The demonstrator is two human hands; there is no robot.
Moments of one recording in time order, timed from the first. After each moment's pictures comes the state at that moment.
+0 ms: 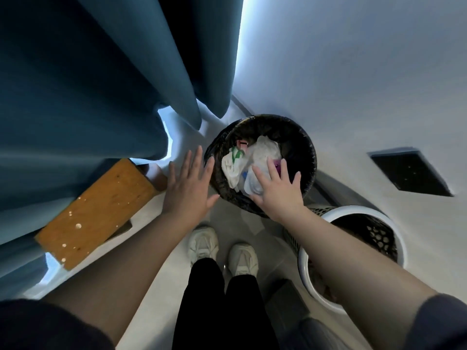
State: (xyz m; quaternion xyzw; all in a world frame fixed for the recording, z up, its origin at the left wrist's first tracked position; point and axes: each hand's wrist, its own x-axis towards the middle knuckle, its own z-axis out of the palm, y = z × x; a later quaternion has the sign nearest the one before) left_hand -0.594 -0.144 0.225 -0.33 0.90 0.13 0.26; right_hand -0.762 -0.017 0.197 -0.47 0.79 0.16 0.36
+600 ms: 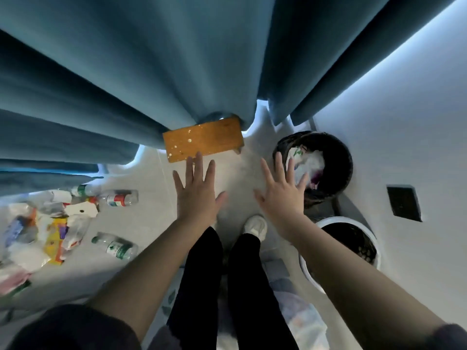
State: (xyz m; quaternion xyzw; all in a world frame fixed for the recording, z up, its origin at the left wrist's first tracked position) left_hand -0.414 -0.032 0.439 -0.63 0.72 0.18 0.20; right_hand -0.600 -0.013 0.422 -0.65 0.69 0.16 0.26
